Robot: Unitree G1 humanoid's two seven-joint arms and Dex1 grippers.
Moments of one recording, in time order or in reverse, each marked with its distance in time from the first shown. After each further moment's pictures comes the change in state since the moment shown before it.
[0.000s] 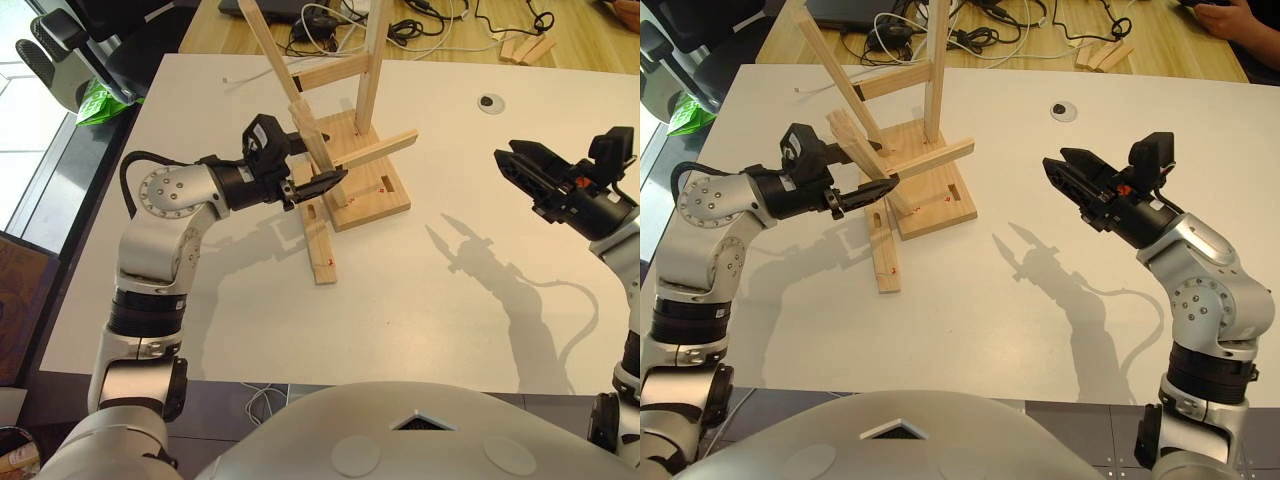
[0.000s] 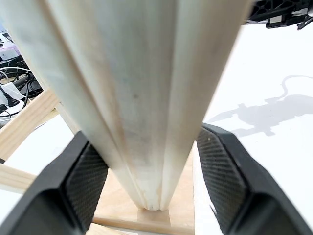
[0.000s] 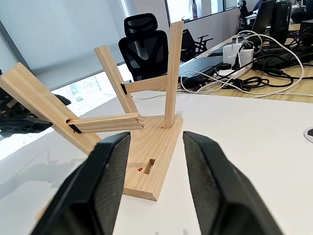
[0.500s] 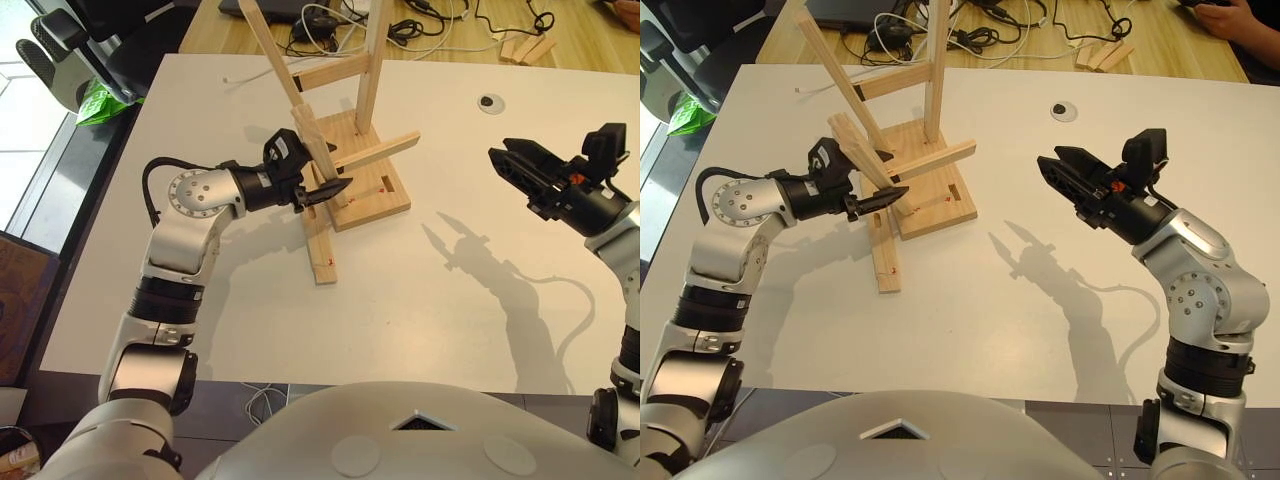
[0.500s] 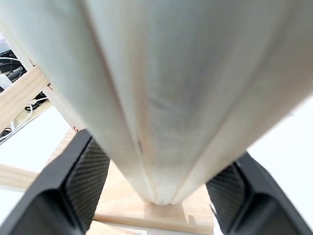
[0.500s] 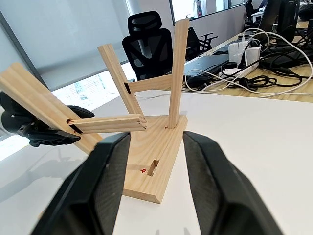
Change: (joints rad) left arm -0.057 -0.039 -0.107 0.229 0.111 -0.189 0.006; right arm -0.029 0.000 0.034 0.021 -0.002 0.000 0.003
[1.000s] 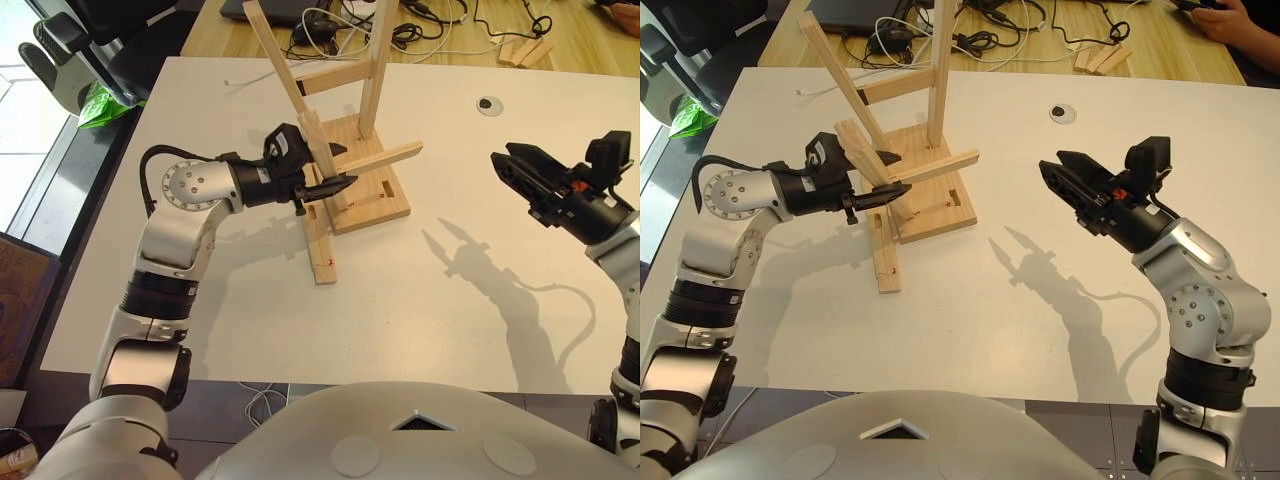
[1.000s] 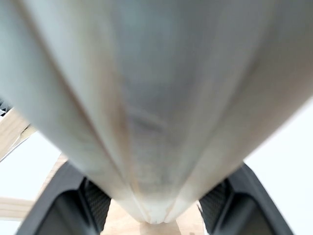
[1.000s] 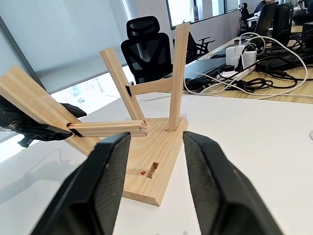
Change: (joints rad) left arm -0.019 0.029 -0.021 -0.031 -0.053 -0.009 -0.049; right arm 0.036 0.006 -0.014 -0.035 0.017 0.001 -0.027
